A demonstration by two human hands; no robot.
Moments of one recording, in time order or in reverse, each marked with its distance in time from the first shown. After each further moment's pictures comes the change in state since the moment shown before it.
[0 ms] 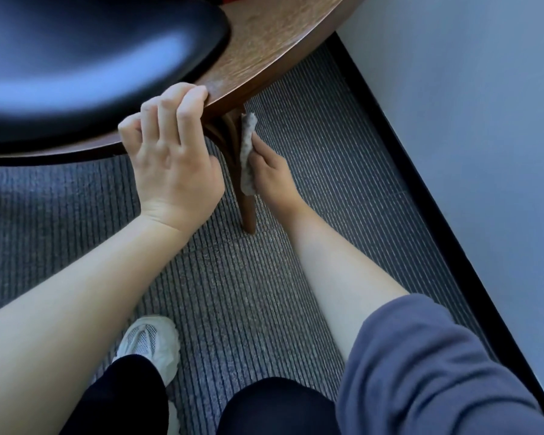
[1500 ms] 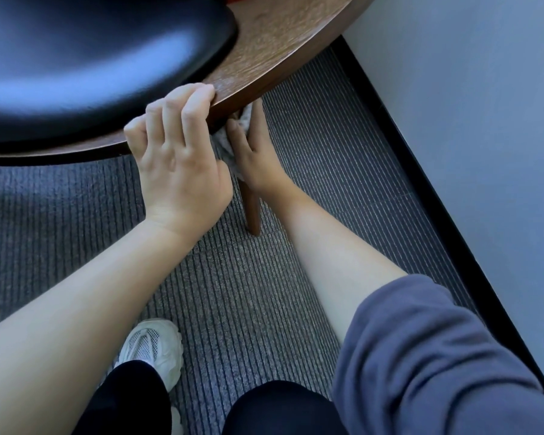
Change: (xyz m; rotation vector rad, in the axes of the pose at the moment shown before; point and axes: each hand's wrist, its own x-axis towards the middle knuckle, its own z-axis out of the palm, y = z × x) left_hand -0.001 -0.003 -0.004 -0.060 -0.025 -0.017; right_hand 0.050 0.002 0.040 -0.232 0.076 -0.388
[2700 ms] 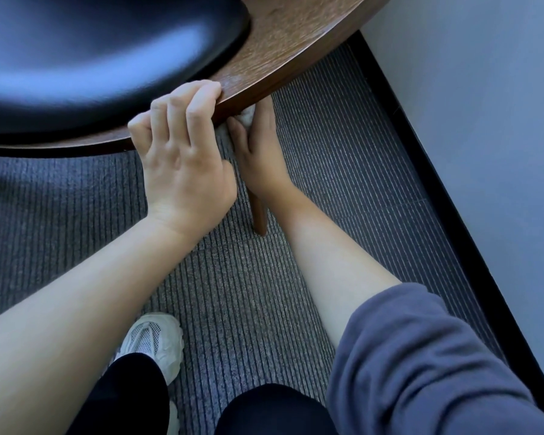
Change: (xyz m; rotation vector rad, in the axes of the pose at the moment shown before) left_hand 0.000 0.003 0.002 0.013 0.005 -0.011; right_hand 0.002 0.000 -0.001 -0.025 0.014 -0.146
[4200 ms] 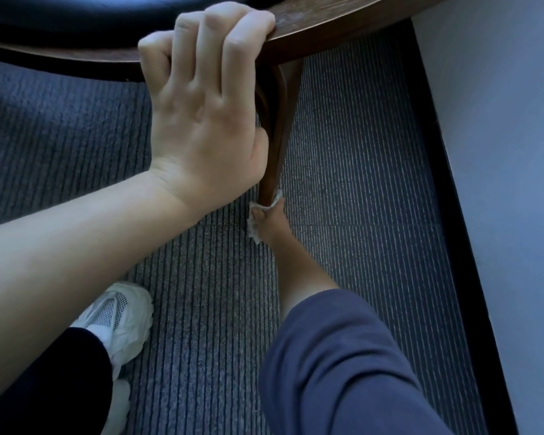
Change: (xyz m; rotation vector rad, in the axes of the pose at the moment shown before) left_hand 0.000 -0.005 0.009 0.076 0.052 0.021; right_hand -0.107 0.117 0.021 0.121 -0.325 0.953
